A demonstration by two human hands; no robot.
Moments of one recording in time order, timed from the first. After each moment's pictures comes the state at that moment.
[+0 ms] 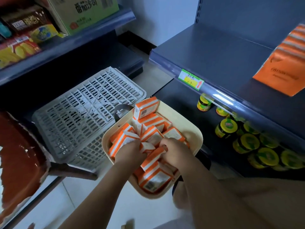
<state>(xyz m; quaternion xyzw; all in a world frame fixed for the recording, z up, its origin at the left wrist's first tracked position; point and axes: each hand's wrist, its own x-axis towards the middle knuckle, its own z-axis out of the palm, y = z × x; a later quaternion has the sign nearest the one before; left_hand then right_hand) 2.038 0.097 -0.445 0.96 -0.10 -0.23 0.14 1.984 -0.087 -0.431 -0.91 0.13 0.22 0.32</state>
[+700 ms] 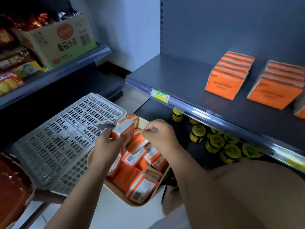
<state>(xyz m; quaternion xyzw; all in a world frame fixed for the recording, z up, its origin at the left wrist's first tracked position) 2.039 0.085 -0.342 0.86 -0.02 -0.07 0.51 1.983 -0.101 -0.344 -0.81 0.19 -0.12 0.55</state>
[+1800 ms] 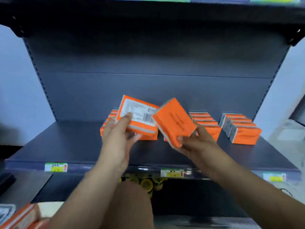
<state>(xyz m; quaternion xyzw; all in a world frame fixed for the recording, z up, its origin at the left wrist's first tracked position) 1.893 -0.205 -0.142 0.44 -0.20 -0.35 0.80 1.692 -0.313 -0.169 -0.53 0.23 -0.39 0.72</state>
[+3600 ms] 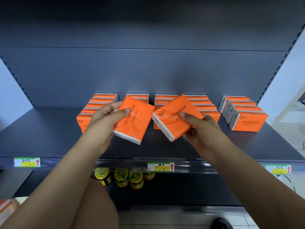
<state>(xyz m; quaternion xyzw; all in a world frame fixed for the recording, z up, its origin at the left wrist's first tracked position) 1.926 -0.281 -0.188 0.52 -0.31 -0.38 0.70 1.682 -0.391 -0.188 -0.44 0.38 -0.41 0.70</state>
